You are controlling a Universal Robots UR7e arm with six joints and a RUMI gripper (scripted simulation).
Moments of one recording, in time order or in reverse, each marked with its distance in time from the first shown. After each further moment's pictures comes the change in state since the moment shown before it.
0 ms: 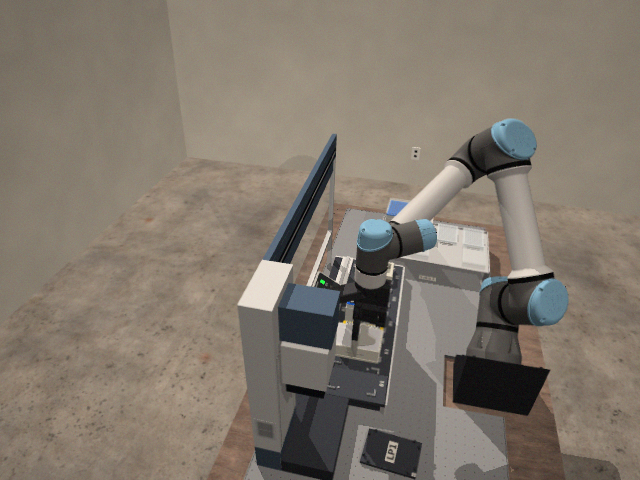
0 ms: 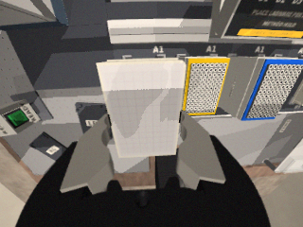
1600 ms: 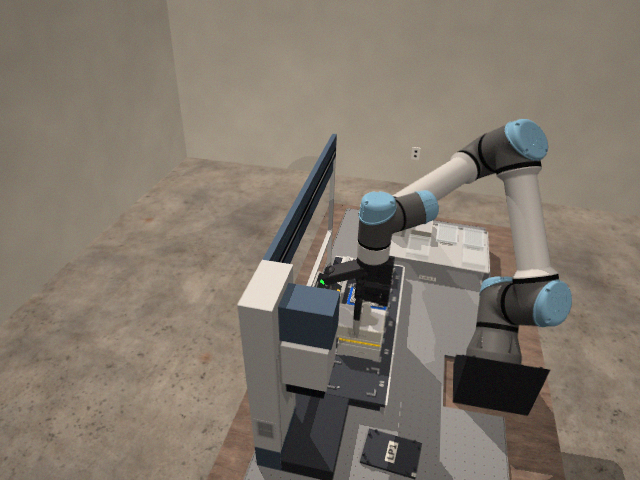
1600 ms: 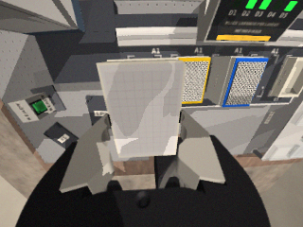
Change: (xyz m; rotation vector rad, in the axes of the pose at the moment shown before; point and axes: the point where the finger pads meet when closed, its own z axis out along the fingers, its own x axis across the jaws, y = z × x) arm 0.000 0.000 -0.070 0.000 0.000 0.000
